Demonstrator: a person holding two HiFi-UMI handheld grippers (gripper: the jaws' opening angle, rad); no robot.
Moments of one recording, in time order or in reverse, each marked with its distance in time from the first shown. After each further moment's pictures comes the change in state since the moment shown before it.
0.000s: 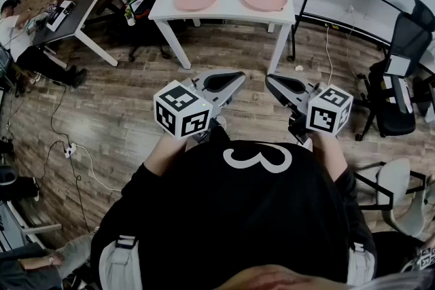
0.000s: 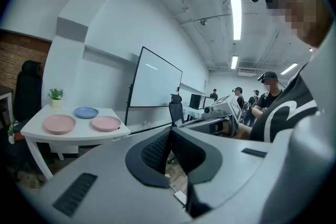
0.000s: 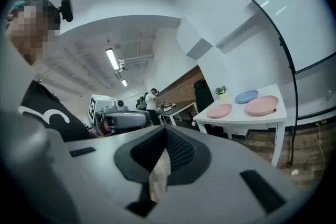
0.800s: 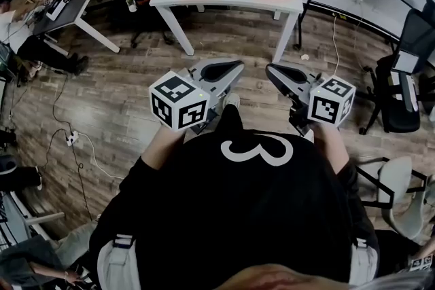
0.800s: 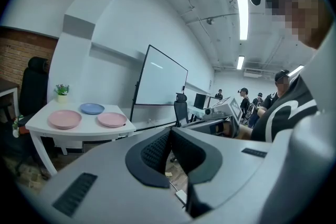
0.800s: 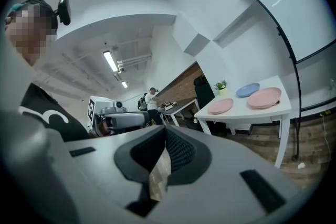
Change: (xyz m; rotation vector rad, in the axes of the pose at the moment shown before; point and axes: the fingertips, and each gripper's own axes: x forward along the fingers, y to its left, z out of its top) left arm 0.003 0.026 -0.008 -0.034 0.008 0.046; right arm 0.021 -0.020 -0.008 0.048 0.014 0.022
